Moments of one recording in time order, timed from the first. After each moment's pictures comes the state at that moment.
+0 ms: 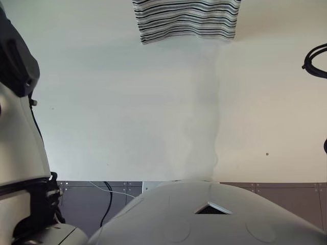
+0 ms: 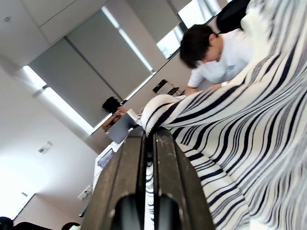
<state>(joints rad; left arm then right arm) -1.39 0.65 0.06 1.27 0.09 -0.41 -0.89 -1.47 -0.55 0.01 1.29 -0.17 -0.38 0.73</state>
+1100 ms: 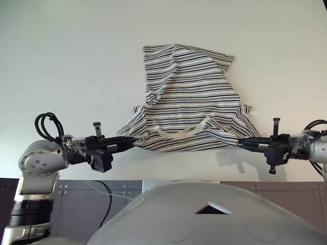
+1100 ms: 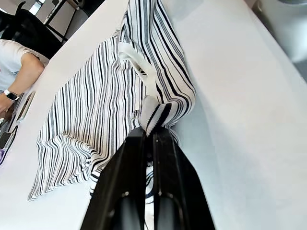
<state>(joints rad) 0.48 0.81 0.12 -0.12 -0.13 -0.85 -1.21 0.40 -0.85 -0.04 -0.24 0.08 -0.55 1.23</state>
